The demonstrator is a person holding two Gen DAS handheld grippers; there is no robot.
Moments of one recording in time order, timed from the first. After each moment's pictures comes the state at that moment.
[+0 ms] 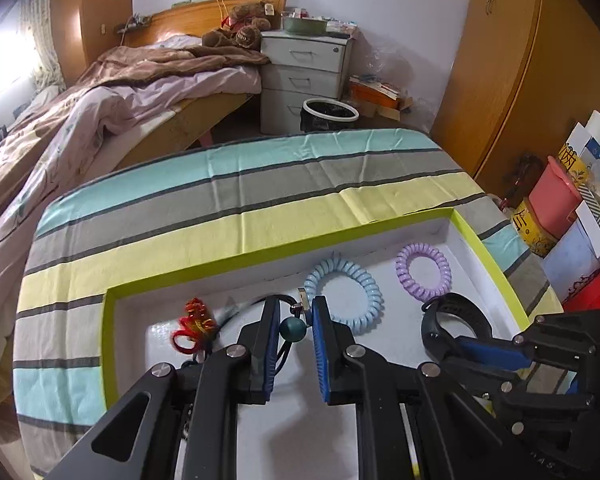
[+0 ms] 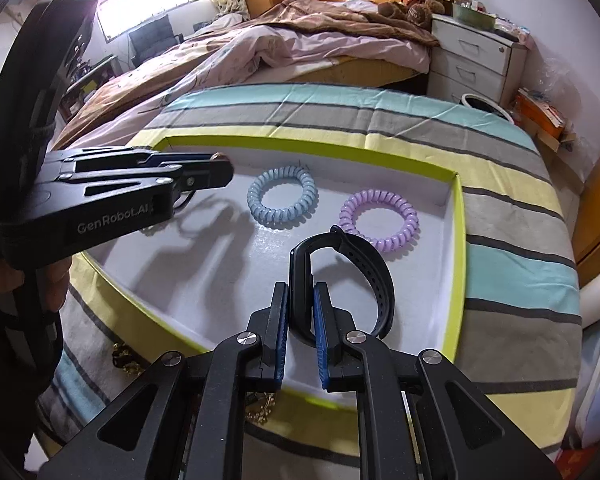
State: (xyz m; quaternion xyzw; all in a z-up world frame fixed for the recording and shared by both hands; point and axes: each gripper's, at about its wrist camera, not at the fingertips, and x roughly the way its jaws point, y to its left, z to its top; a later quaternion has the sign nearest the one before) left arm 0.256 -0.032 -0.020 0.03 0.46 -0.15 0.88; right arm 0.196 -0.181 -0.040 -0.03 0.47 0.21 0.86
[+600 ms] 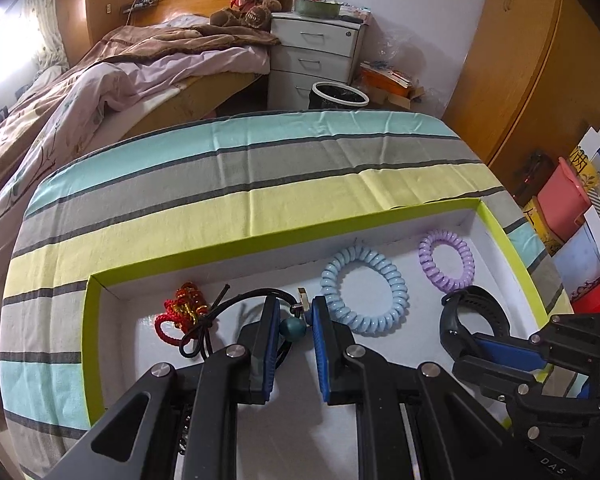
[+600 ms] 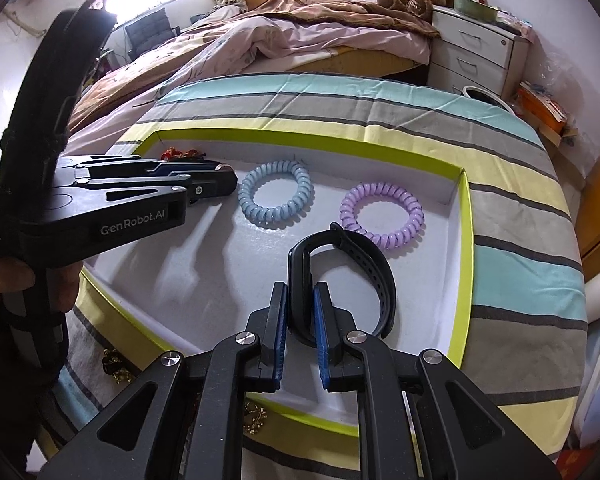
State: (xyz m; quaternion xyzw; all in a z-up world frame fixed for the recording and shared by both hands) left arm 0.271 -0.027 -0.040 0.02 0.48 -0.14 0.86; right arm 0.206 -0.178 -0.046 -0.03 0.48 0.21 0.85
